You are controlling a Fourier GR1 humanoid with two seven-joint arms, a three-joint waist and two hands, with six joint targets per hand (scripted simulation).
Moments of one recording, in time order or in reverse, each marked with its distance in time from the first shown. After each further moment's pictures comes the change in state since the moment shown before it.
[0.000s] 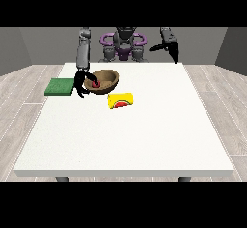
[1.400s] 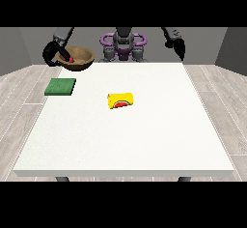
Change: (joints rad) left arm 0.156 0.086 0.184 0.229 0.100 -0.074 -0.080; right arm -0.080 -0.213 0.168 -0.133 0.201 -0.034 0.755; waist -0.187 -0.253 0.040
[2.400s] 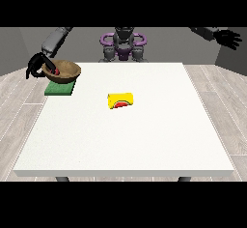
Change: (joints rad) left arm -0.084 0.477 0.406 0.221 0.302 -0.399 -0.160; right arm 0.020 -0.166 -0.186 0.035 -0.100 0.027 -0.220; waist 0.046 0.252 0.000
